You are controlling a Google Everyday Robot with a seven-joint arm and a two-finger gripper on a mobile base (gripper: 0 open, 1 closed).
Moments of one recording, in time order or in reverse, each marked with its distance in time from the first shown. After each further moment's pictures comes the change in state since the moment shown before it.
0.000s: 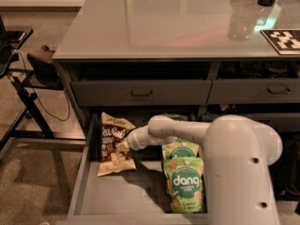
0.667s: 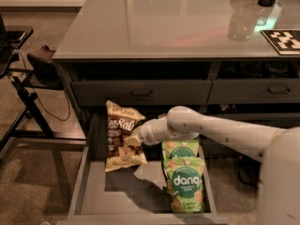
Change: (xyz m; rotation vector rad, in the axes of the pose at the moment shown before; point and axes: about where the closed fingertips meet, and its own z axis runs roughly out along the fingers) arm -0.036 0.051 -0.117 -0.013 -0.074 -0.075
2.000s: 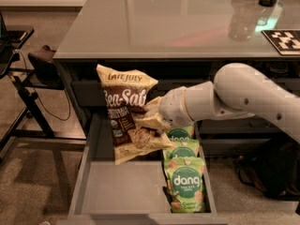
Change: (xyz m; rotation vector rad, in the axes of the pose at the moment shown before) arm -0.124 0.131 -0.220 0.035 -0.065 -0.340
